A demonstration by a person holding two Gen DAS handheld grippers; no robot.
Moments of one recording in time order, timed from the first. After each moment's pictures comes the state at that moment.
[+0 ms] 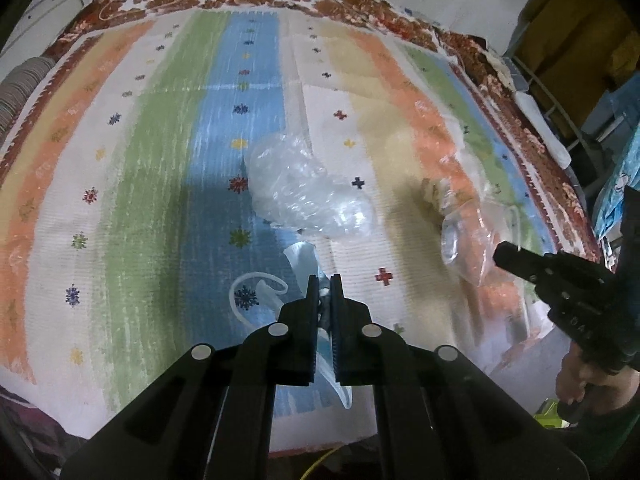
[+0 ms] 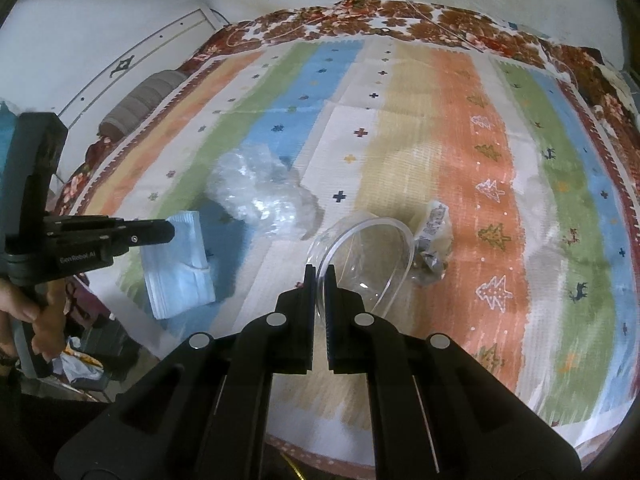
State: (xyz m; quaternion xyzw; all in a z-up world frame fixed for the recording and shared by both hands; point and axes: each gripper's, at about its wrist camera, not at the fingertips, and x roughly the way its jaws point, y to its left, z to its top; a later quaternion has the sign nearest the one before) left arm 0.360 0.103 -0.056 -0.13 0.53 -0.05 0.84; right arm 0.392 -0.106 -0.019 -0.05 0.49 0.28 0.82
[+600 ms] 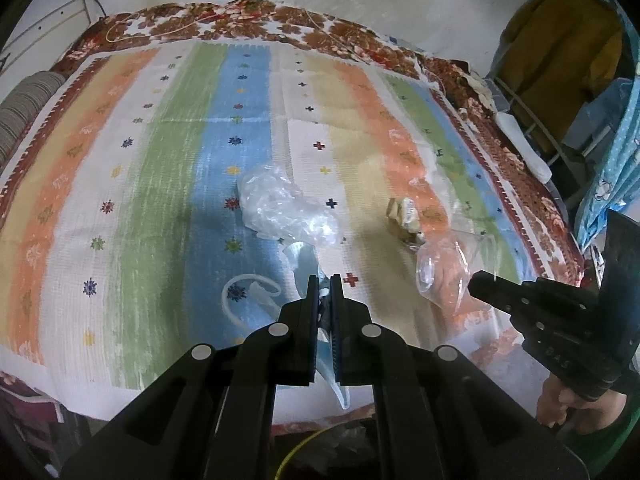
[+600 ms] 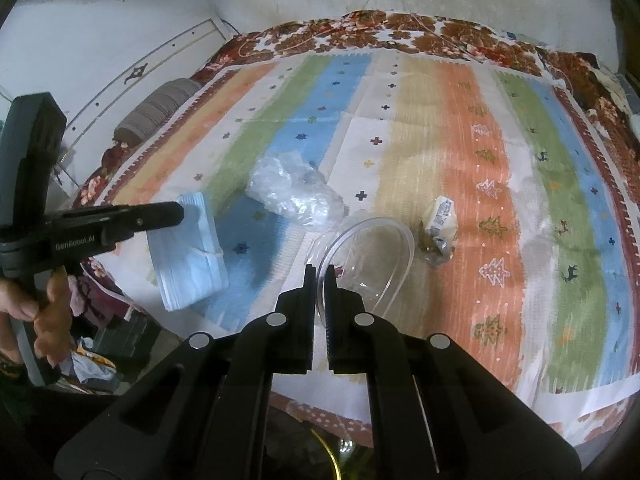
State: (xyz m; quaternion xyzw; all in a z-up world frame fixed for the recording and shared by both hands) left arm 0.322 0.093 -0.009 -0.15 0.48 -0.05 0.86; right arm 0.348 -0.106 0.019 -0.03 0.48 0.28 0.83
